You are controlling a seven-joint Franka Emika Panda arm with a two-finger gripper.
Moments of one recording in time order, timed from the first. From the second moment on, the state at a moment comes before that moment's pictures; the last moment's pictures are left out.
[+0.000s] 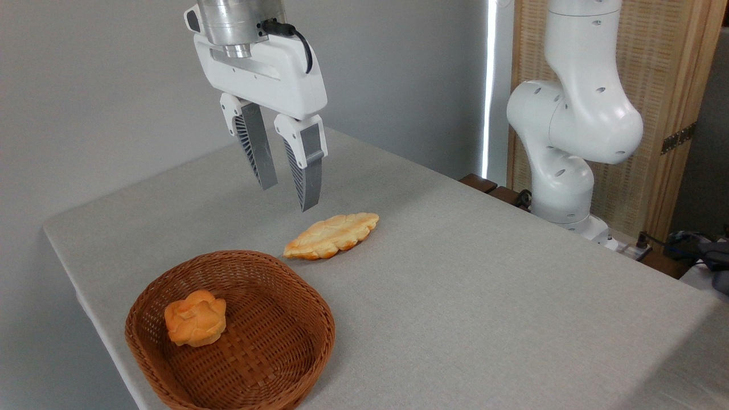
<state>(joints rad) -0.08 -0.01 -0.03 -1.62 -0.01 1.60 0.60</state>
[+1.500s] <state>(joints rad) -0.15 -0.30 -0.18 -2.18 -0.13 1.86 0.59</state>
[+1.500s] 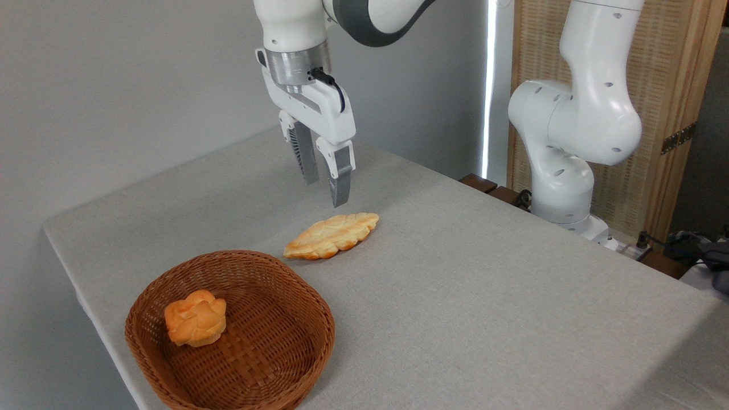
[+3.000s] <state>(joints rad) -0.19 -0.32 -0.21 -2.38 -0.13 1.86 0.66</state>
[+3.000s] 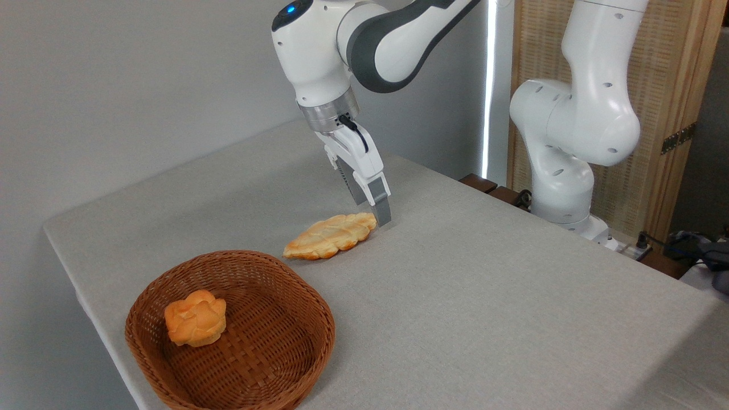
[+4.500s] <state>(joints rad) -0.19 -0.30 -0.21 -2.45 -0.10 2.19 0.70</state>
